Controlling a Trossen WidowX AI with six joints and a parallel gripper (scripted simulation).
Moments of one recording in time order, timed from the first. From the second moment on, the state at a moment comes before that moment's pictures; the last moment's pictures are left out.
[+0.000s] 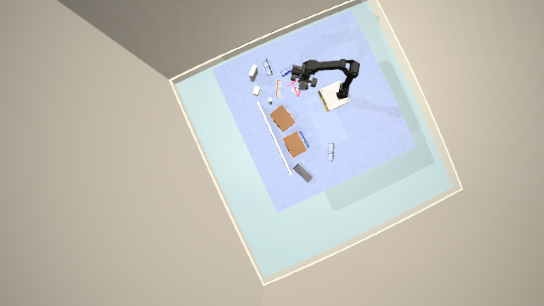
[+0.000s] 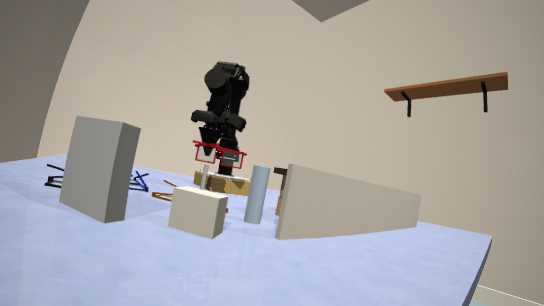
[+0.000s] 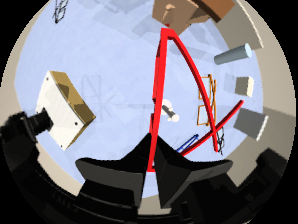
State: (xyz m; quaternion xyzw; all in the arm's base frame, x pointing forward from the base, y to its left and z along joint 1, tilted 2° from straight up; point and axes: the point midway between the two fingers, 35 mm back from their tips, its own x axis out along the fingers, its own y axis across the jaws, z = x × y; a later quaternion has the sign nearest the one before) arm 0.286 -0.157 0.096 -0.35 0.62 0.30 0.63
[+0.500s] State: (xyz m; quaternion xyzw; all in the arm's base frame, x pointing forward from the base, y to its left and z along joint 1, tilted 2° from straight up) arm 0.284 -0.157 0.048 -0.35 0.62 0.31 0.63
